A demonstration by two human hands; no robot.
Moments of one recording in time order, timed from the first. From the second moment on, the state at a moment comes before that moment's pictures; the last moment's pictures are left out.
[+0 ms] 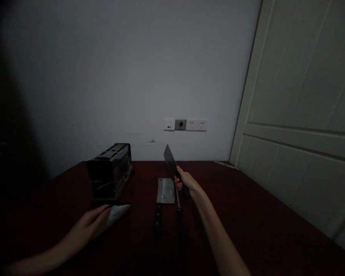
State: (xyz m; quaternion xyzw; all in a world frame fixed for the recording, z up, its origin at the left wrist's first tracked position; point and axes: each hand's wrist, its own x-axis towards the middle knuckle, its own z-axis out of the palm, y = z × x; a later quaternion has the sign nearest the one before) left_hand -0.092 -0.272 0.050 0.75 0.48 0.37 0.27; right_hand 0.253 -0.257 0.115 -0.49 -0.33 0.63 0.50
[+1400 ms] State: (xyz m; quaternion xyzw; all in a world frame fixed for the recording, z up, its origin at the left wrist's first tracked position) left_hand 0.144 -0.134 0.140 0.93 0.18 0.30 0.15; right_hand 0.244 -0.265 0.056 0.08 -0.21 0.88 0.42
